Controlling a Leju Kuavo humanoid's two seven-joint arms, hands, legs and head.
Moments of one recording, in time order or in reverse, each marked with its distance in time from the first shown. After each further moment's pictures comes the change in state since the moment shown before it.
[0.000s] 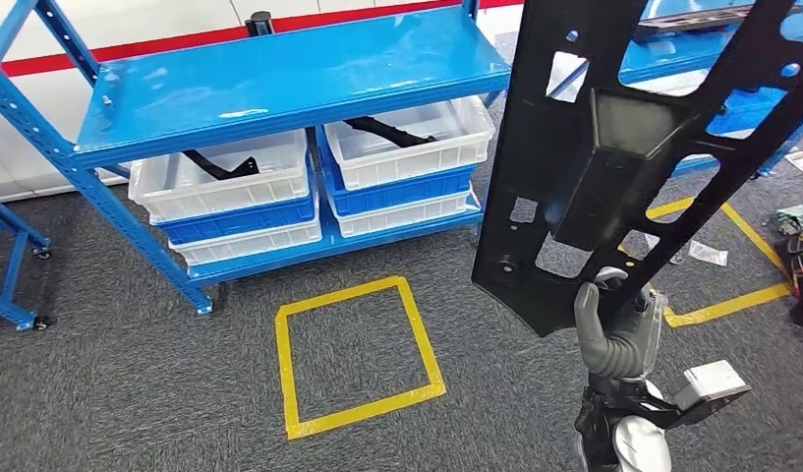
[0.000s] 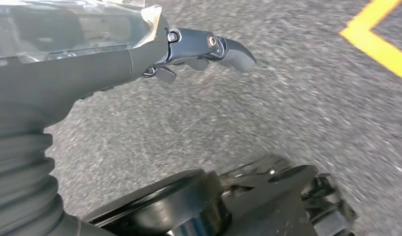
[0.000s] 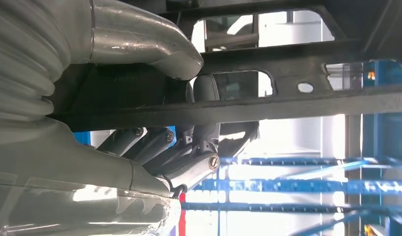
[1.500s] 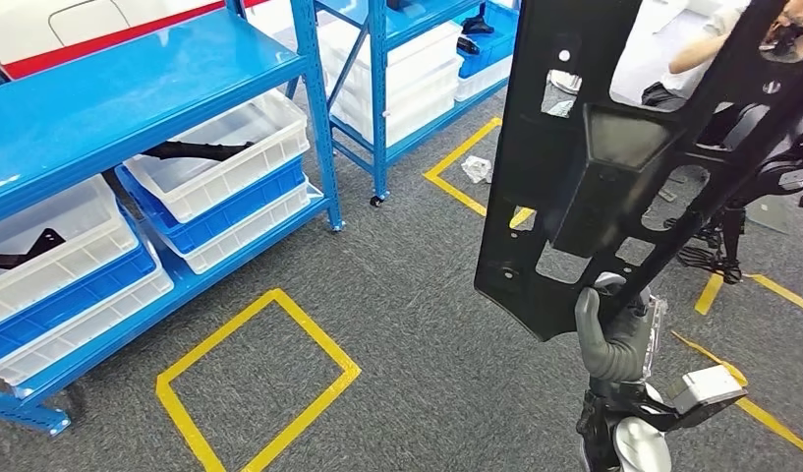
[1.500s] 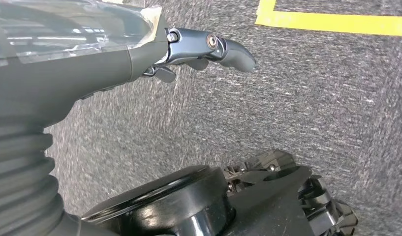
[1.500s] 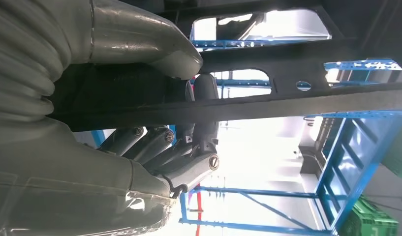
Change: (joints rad) left arm 0.009 -0.007 0.007 0.004 -0.010 0.004 -0.009; right arm -0.009 -0.040 0.002 0.044 -0.021 -0.015 -0.043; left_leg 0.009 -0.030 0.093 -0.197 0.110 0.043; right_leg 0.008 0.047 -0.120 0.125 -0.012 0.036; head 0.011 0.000
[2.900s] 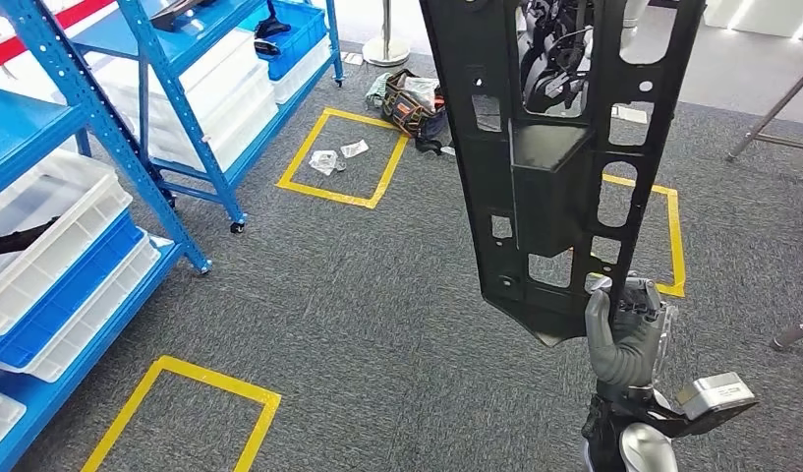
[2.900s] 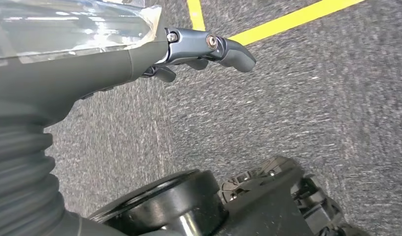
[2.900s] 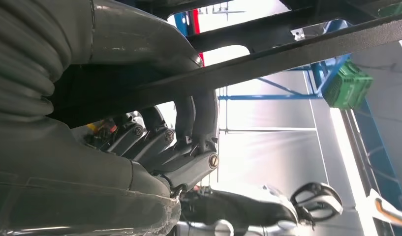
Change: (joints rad) left arm 0.005 0.002 0.004 -0.002 -0.012 0.027 0.008; right arm 0.010 0.002 -0.002 -0.004 -0.012 -0.004 0.003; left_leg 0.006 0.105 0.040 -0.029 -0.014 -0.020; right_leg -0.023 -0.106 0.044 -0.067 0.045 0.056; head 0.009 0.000
